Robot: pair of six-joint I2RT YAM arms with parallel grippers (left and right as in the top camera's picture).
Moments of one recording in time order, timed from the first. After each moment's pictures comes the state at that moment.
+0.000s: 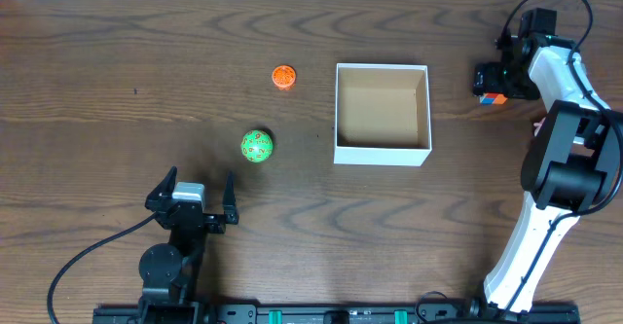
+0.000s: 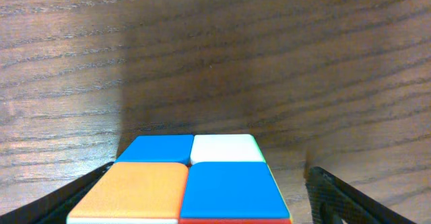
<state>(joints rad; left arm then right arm) -0.07 0.01 0.02 -0.11 0.03 0.03 -0.22 2.30 1.77 -0.78 -0.01 -0.09</state>
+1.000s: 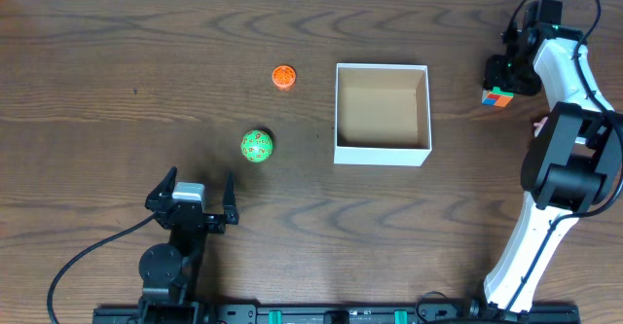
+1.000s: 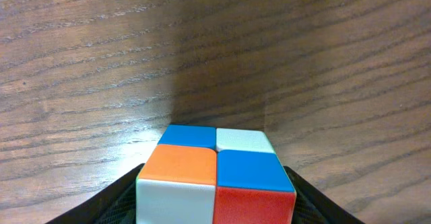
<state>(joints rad) -0.07 0.01 0.02 -0.11 0.03 0.03 -0.22 2.30 1.86 -0.89 -0.01 -0.03</state>
